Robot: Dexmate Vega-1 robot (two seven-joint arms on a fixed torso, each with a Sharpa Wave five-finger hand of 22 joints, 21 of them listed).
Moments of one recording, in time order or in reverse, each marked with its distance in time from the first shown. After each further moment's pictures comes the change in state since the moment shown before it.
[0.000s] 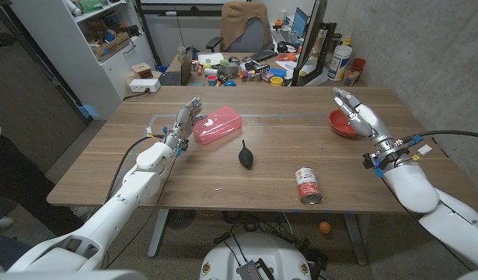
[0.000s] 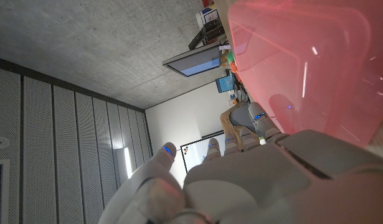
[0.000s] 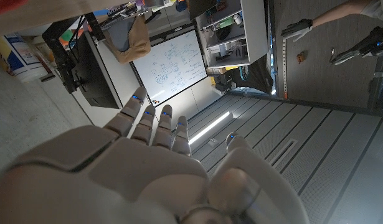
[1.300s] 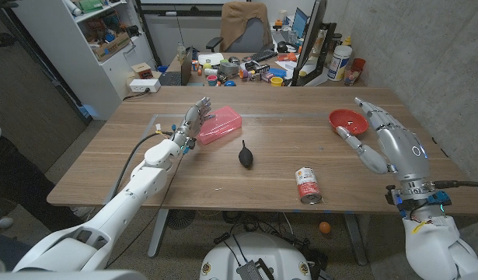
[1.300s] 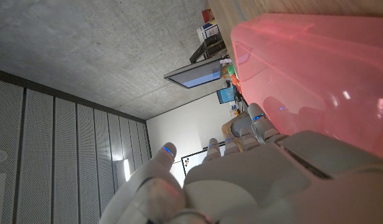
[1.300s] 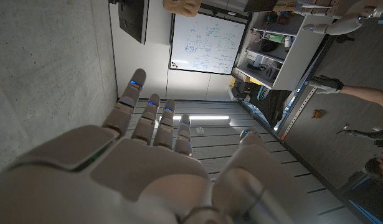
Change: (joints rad) left arm -0.054 -0.032 0.041 0.045 0.033 0.014 -0.028; left_hand -0.004 0.004 -0.011 -0.003 0.000 0.000 0.000 -0.005 0.000 0.000 0.000 0.000 0.000 0.000 0.000 0.000 0.000 -0.005 0.005 -0.012 0.000; right arm -0.366 0.426 0.143 -0.333 -0.779 -0.157 -0.196; right_hand 0.047 -0.072 -0.031 -0.078 0.000 0.043 -0.032 0.008 0.005 0.079 -0.032 0.023 0.000 0.155 -0.048 0.022 0.003 0.197 0.099 0.023 0.003
